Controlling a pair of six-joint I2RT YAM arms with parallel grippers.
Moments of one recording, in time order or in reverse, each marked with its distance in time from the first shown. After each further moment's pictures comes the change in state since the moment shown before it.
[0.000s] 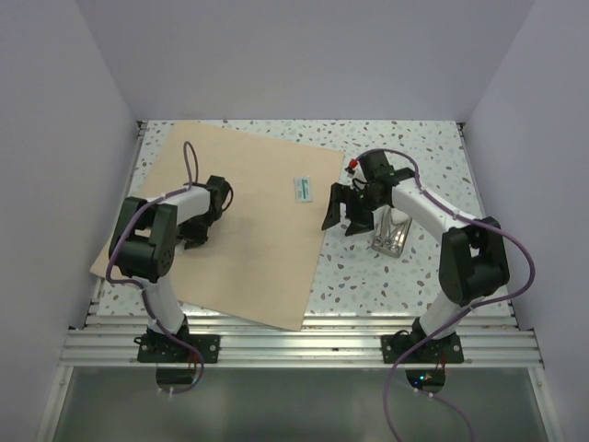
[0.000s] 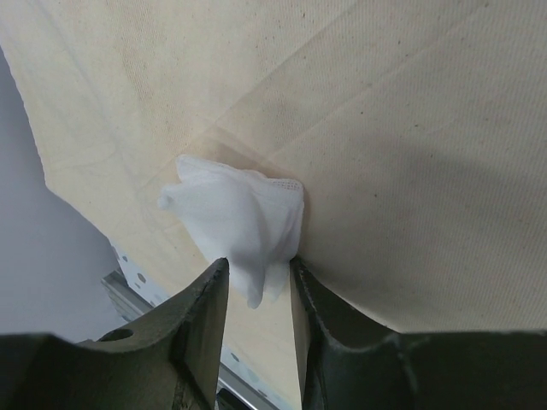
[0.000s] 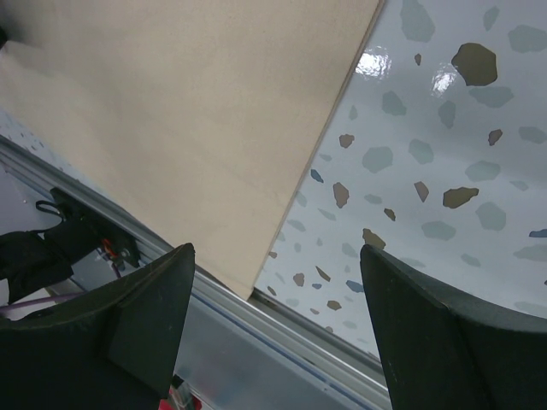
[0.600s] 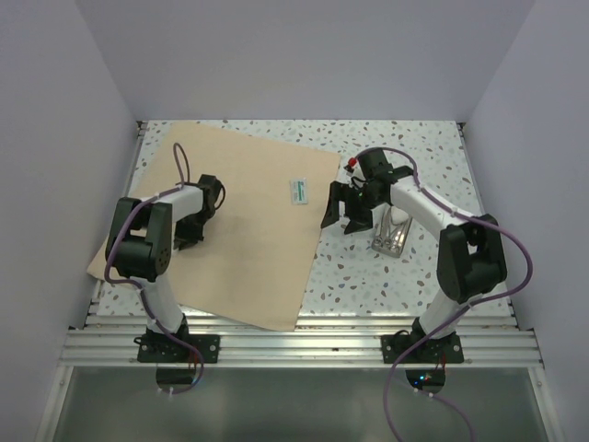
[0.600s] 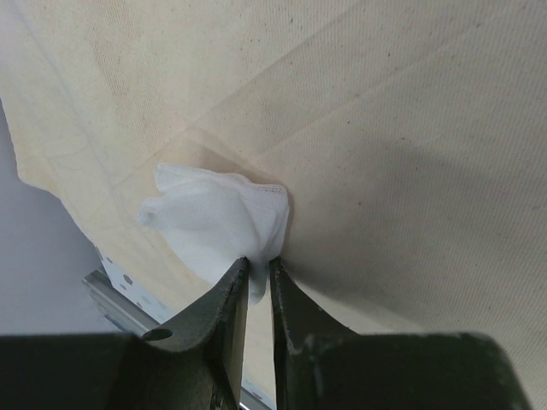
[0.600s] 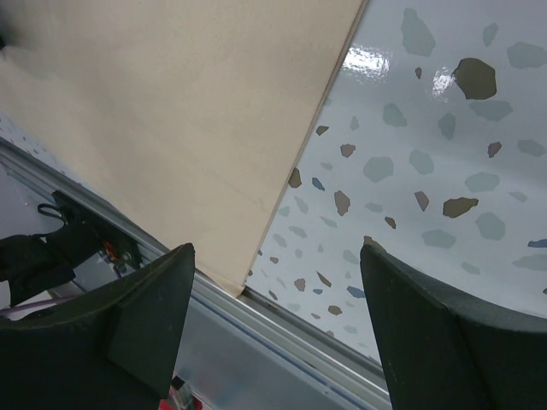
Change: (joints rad) left arm 0.061 -0.002 -0.006 0.014 0.057 0.006; right arm 0.000 0.021 0.023 -0.001 0.000 0.000
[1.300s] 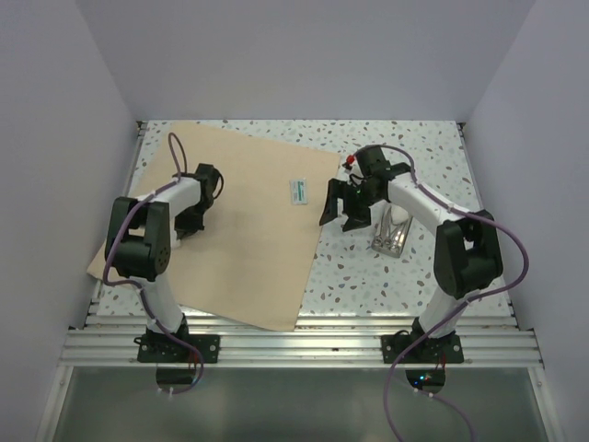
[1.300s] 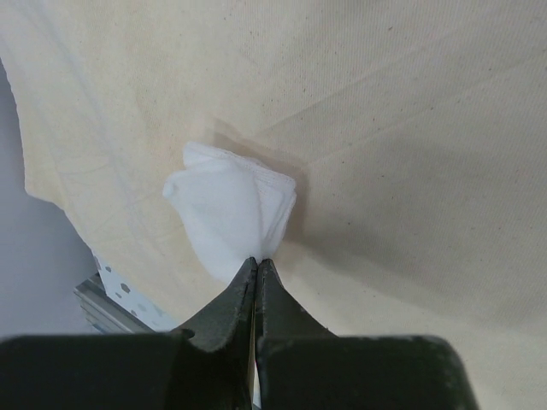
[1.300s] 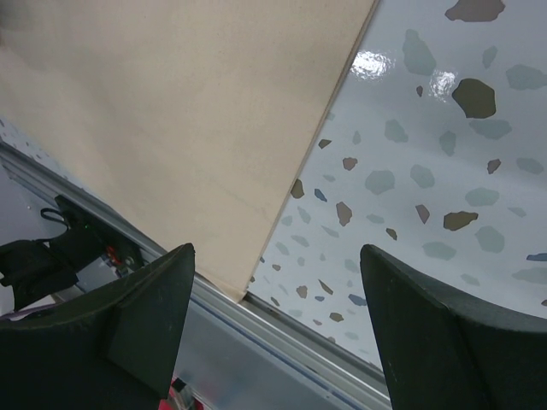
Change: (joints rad) left arm 0.012 0.002 0.090 -0.034 0.016 -0.016; right arm 0.003 0.031 0.035 -0.003 0.000 0.000
